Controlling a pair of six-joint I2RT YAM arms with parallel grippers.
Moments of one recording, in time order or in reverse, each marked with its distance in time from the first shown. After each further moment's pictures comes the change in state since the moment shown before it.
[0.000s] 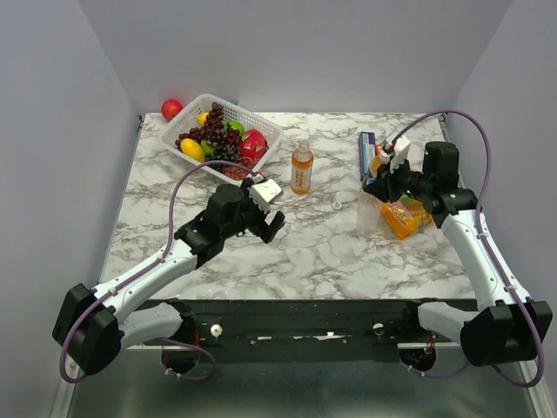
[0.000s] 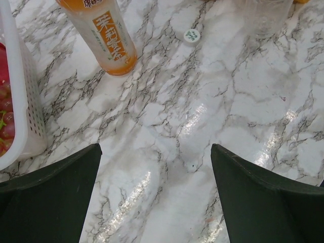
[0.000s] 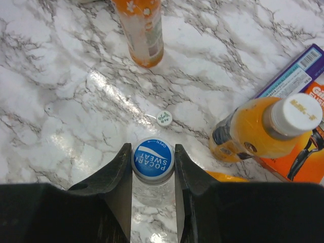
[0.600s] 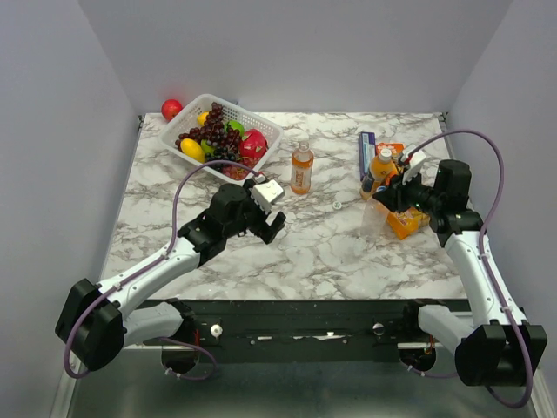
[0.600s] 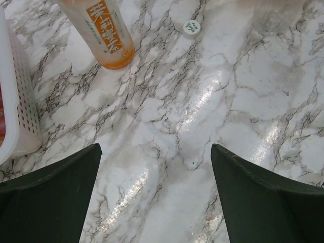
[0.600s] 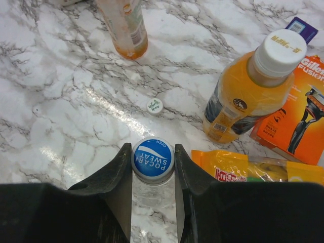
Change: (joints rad) left arm 0.005 0.031 0.000 0.000 0.005 0.004; right arm -0.120 -0.147 -0.211 0.128 -0.042 0.050
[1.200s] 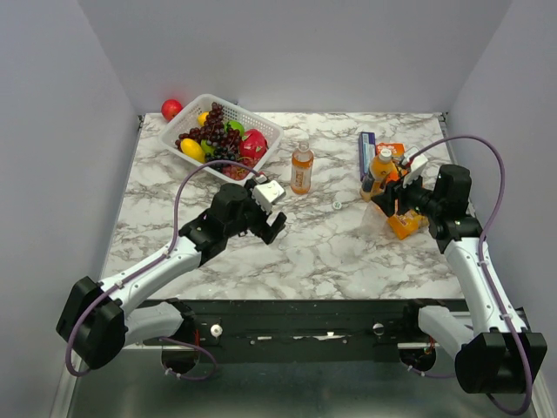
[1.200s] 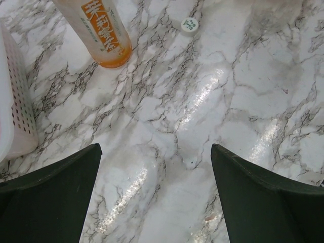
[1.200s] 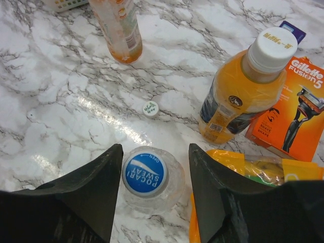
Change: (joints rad) left arm 0.000 0.014 0.000 0.002 0.010 0.007; right arm -0.005 -0.047 -0.050 0.052 0.023 0.022
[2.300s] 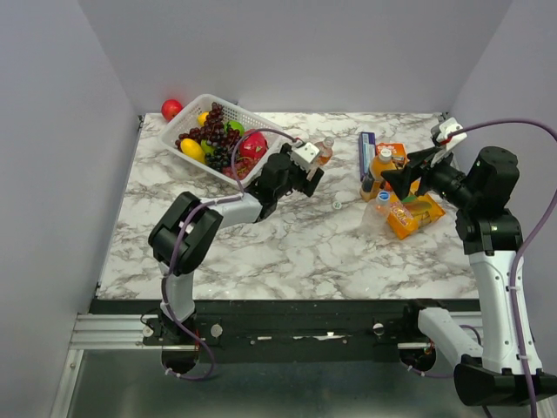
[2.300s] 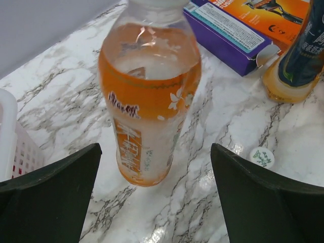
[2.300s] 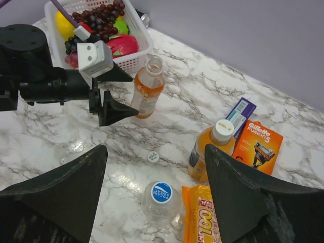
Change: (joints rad) left arm 0.009 0.756 0.401 0.583 -0.145 -0.032; right arm 0.000 -0.082 0.375 -0.192 -0.010 0.112
